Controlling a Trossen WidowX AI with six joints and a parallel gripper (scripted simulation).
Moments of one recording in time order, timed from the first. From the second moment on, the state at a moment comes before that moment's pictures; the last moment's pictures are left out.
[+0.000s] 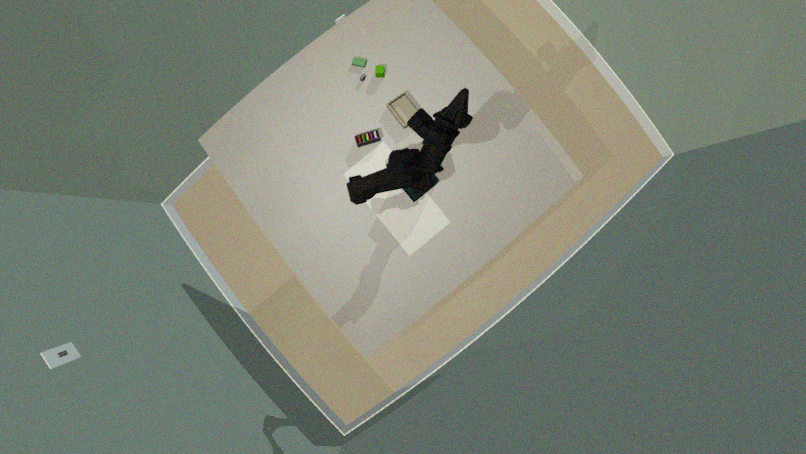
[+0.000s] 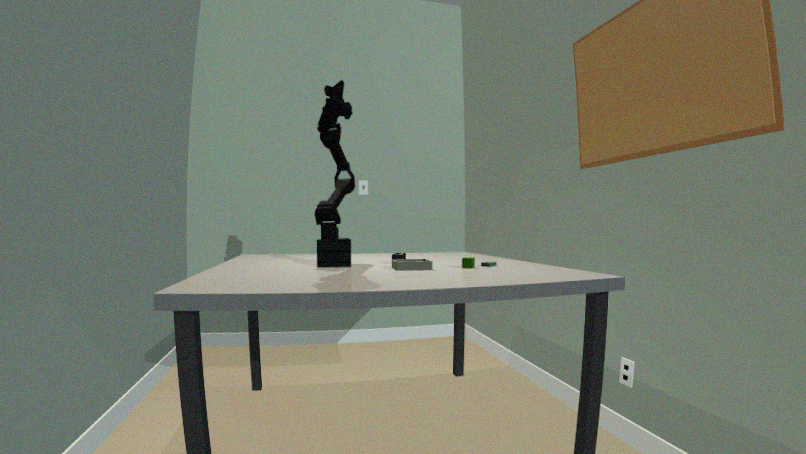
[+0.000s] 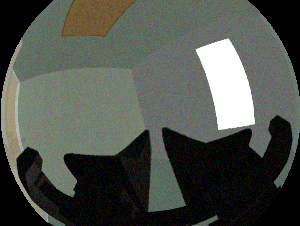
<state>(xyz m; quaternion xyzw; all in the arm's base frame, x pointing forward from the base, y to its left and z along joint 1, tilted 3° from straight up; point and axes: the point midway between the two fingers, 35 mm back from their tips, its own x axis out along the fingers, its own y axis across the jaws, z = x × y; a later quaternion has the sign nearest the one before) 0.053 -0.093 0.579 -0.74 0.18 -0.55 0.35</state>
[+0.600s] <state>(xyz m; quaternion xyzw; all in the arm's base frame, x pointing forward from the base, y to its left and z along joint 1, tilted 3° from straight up) 0.136 -0.261 0.457 -0.35 0.07 -0.43 0.83</state>
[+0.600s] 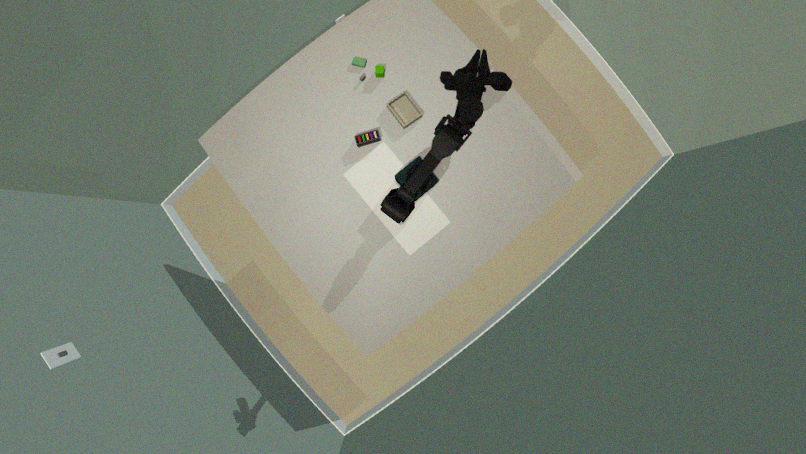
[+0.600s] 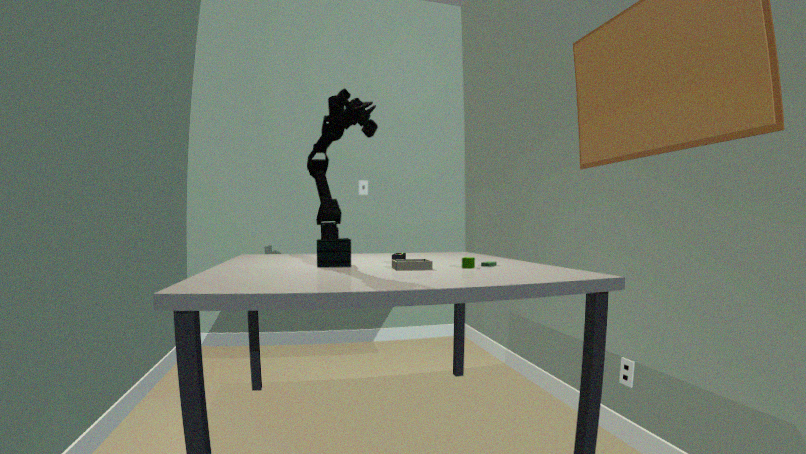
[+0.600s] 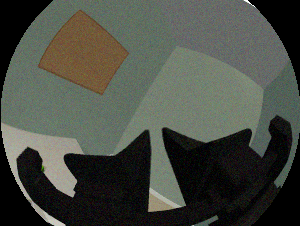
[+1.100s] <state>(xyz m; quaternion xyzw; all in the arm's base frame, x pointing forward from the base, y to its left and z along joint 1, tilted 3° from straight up) 0.299 -0.228 0.283 0.00 0.21 -0.22 0.95</state>
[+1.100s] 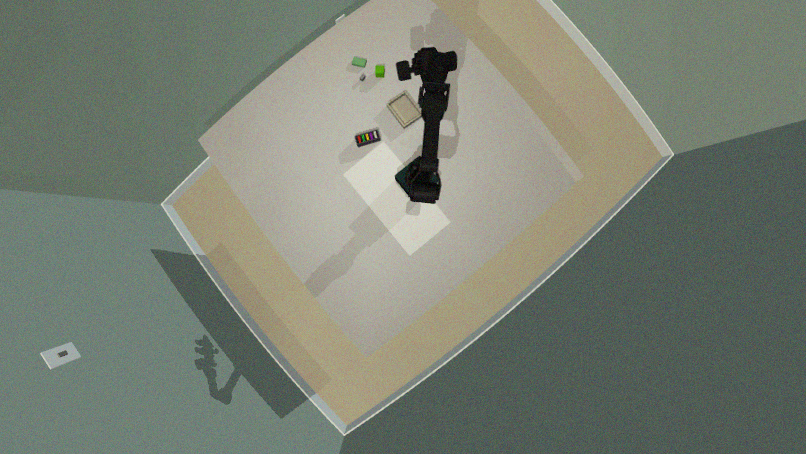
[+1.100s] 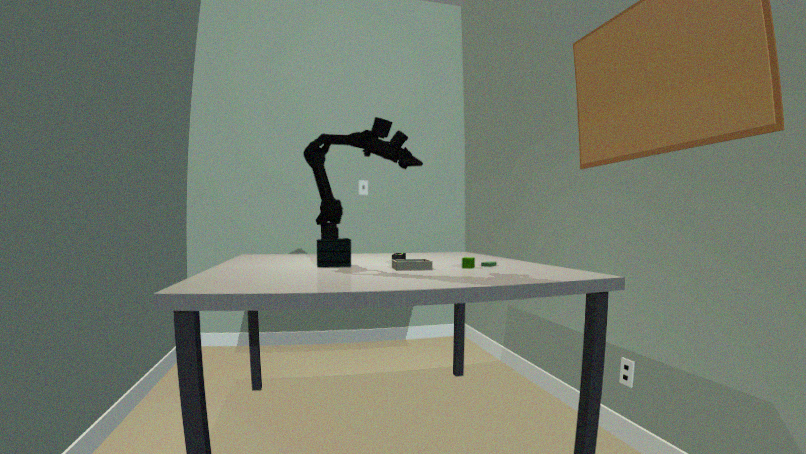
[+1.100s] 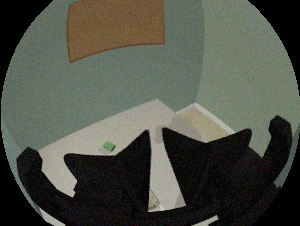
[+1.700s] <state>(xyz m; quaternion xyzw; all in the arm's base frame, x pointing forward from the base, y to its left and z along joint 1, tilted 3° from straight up) 0.348 -0.025 0.071 0.17 0.56 -0.09 0.80</state>
